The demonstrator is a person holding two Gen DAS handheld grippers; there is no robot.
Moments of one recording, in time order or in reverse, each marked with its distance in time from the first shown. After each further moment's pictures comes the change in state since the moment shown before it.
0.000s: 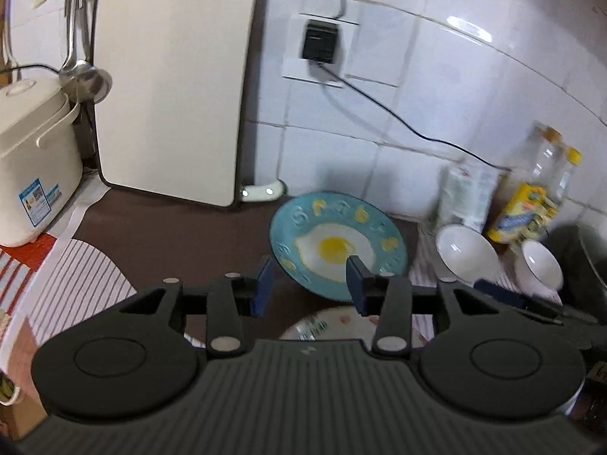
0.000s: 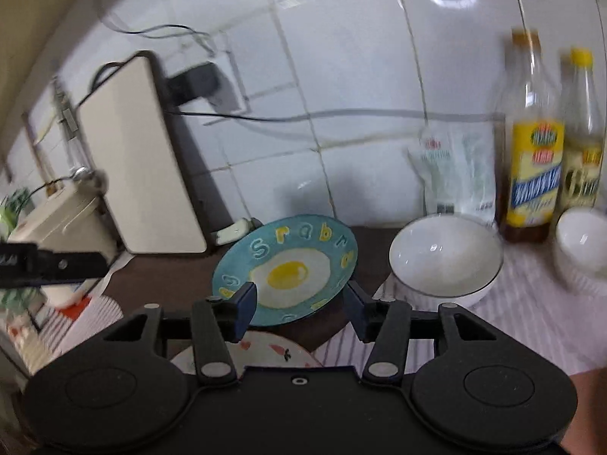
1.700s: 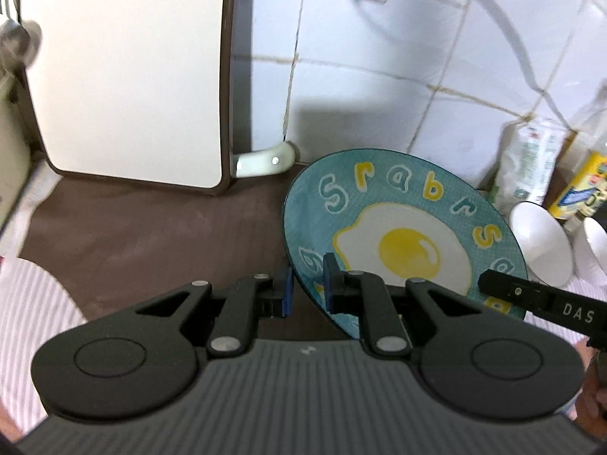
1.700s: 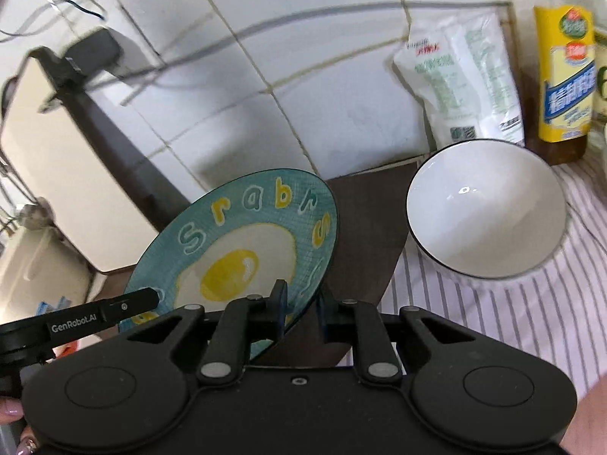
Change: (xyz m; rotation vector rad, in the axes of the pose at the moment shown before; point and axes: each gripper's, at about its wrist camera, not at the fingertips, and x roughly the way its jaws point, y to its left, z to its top) left arm 0.128 0.019 0.020 0.059 0.180 -0.005; right arm 0.084 -0.014 0.021 0.232 0.185 -0.023
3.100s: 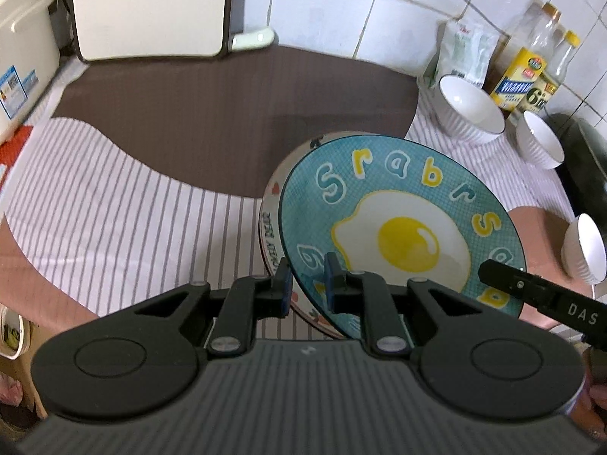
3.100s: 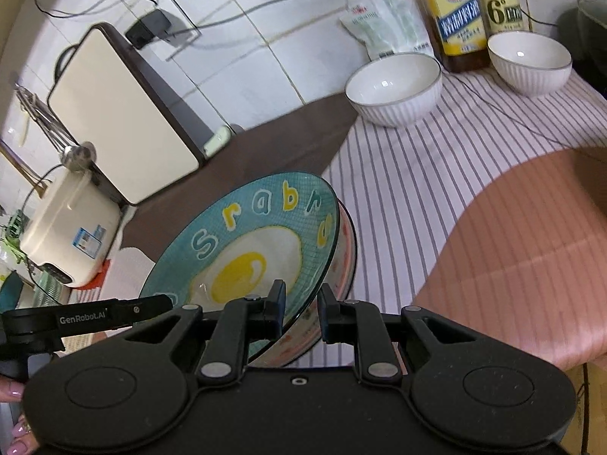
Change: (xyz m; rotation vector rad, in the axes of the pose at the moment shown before) left arm -0.101 -0.035 -0.120 -0.019 0.195 -0.046; right arm -0.126 -0.013 -0.129 0.050 0.062 0.004
